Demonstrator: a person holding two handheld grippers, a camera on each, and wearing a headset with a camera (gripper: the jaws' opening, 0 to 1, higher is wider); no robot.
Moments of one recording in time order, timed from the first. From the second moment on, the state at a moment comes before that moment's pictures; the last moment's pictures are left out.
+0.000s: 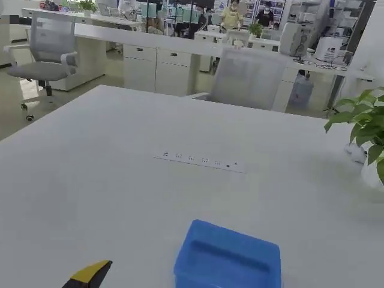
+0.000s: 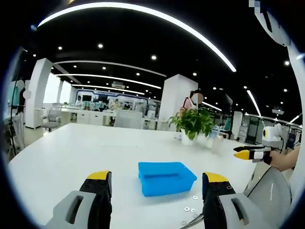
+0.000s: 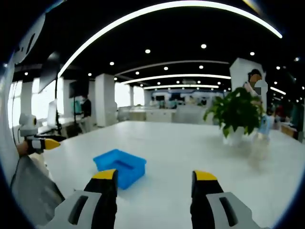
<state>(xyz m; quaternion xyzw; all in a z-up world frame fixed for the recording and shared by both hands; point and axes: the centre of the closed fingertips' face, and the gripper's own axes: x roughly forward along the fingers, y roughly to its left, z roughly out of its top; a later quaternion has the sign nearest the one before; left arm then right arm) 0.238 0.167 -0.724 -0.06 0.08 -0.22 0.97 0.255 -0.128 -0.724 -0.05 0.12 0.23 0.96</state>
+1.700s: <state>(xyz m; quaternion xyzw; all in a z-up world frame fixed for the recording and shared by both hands) 0.237 0.162 -0.722 -0.06 0.09 -0.22 0.97 0.253 -0.129 -0.737 -0.06 0.15 0.25 0.96</state>
